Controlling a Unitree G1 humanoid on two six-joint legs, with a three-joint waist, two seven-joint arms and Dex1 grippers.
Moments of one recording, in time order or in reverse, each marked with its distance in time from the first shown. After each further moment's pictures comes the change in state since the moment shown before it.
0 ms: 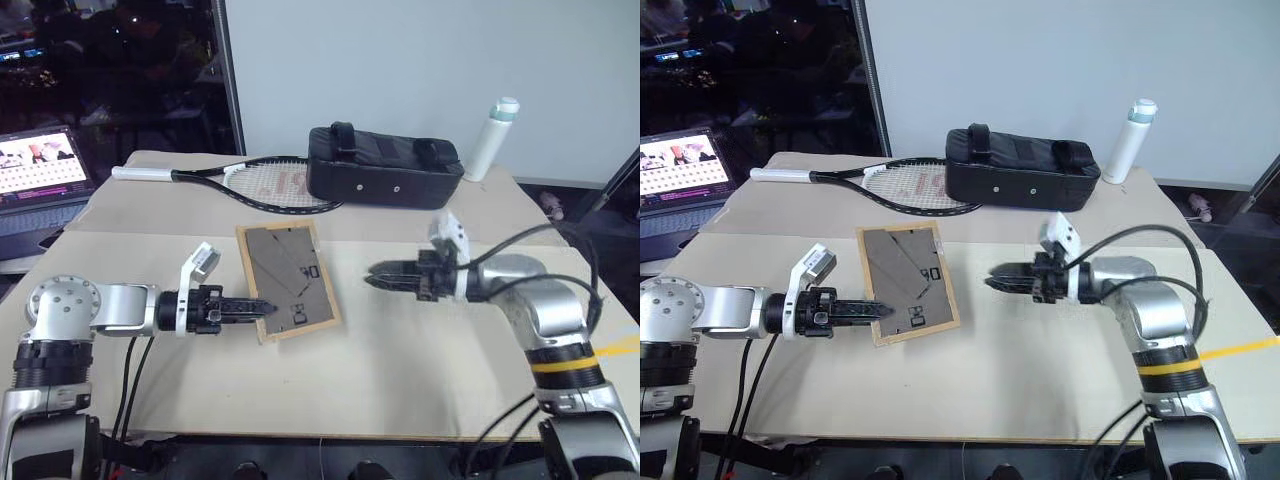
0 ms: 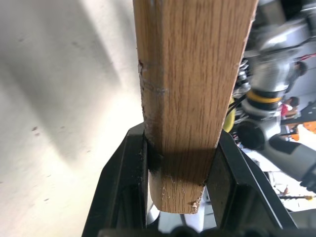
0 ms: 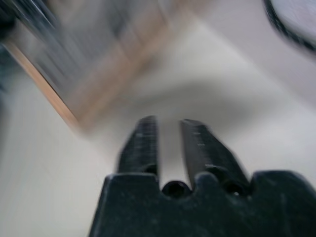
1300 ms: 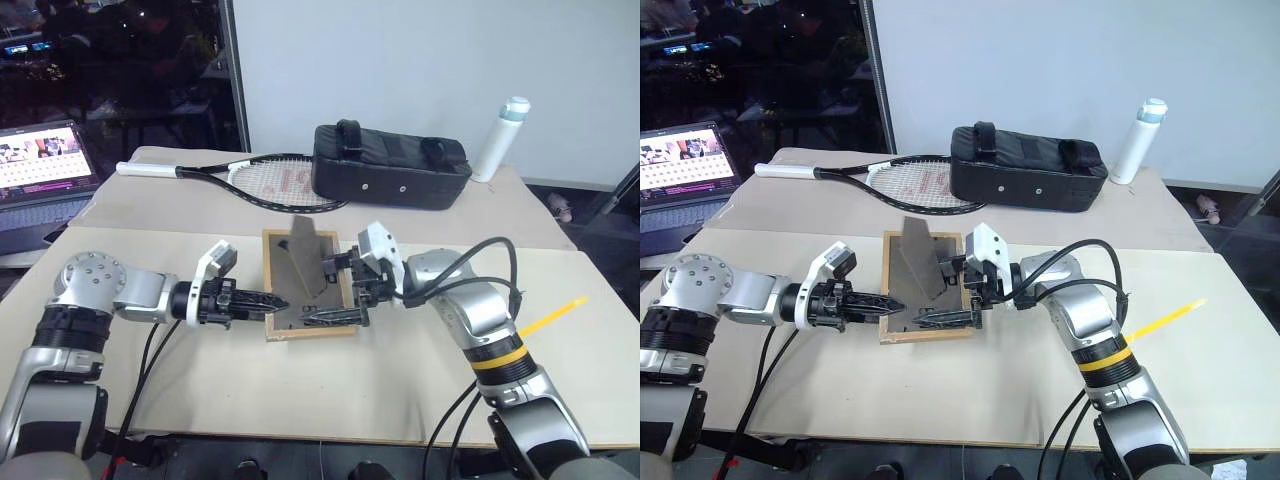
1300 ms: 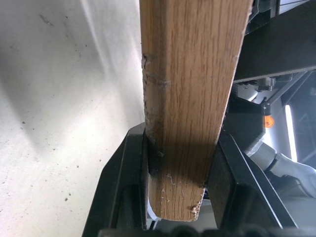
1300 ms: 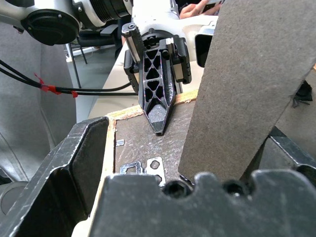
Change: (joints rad) left arm -0.185 0.076 -0.257 0.272 -0.123 0.020 -0.111; right arm -0.065 0.117 0.214 0.080 -0.168 -0.336 0.054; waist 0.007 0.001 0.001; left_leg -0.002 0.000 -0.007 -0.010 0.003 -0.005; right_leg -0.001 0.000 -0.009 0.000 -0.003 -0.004
